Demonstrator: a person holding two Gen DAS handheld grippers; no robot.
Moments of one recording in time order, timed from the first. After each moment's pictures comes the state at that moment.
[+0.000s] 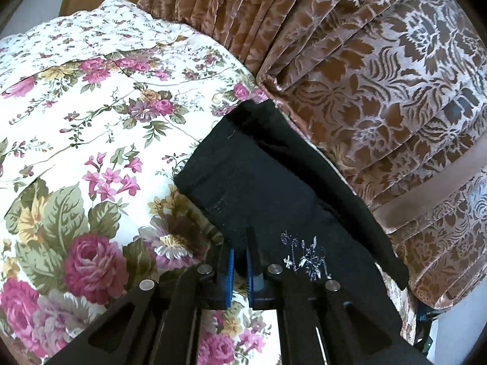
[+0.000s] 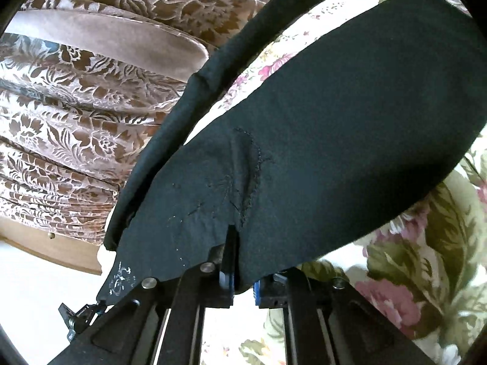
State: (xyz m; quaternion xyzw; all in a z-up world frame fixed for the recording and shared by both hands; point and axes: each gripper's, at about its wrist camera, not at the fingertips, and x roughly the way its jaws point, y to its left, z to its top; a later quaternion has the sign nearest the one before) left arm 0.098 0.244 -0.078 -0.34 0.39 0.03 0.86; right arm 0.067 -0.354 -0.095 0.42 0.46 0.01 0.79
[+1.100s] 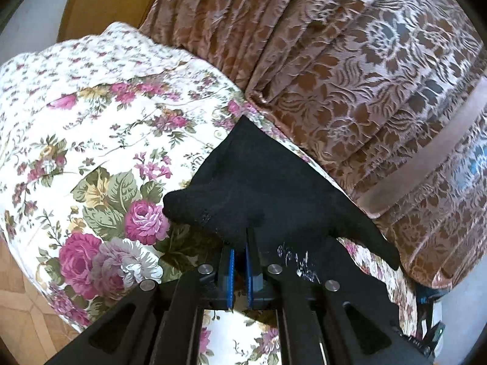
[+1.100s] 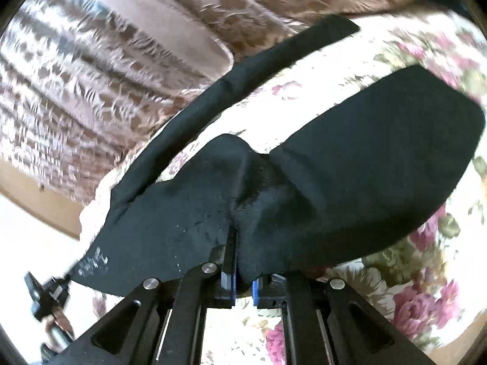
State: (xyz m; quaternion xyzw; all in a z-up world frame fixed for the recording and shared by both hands) left arm -0.001 0.243 -0.027 -0.31 0.37 0.01 0.88; right arm -0.004 -0.351 -0.023 0.29 0.48 0.03 0.83
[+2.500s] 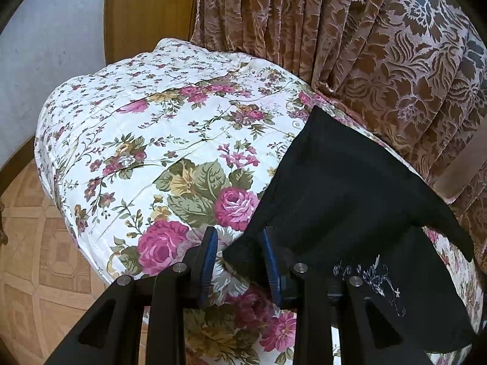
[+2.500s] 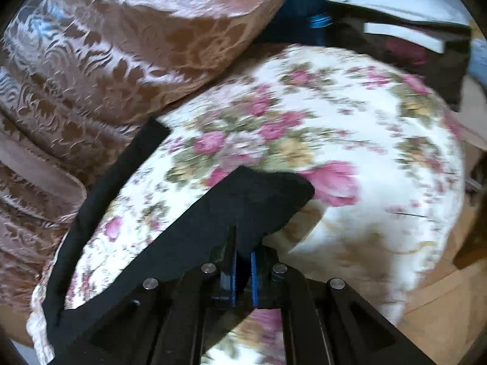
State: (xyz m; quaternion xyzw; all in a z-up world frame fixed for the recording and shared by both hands) left arm -0.018 0.245 -0.051 -0.20 0.41 0.18 0.87; right arm -0.062 -0.565 -0.003 0.31 0.40 -0.29 0.81
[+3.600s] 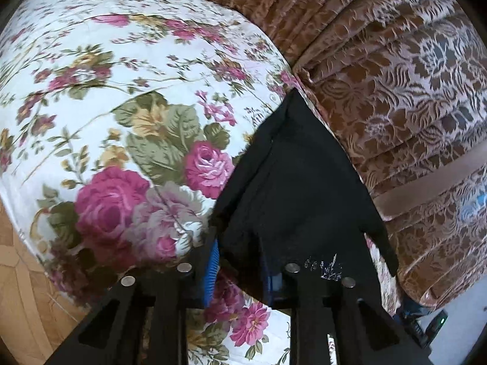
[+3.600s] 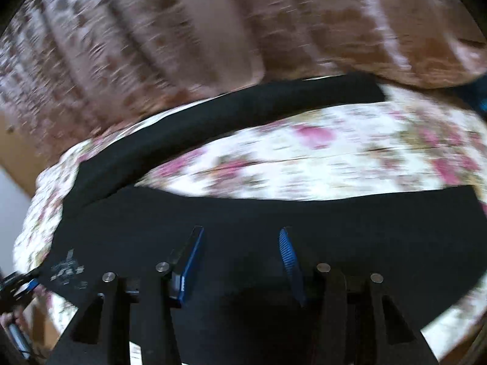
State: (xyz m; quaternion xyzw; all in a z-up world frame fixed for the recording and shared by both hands) left arm -0.015 0.283 -0.105 -0.39 0.42 0.03 0.82; right arm 0.043 -0.275 -0.007 0.13 0.47 0.01 0.87
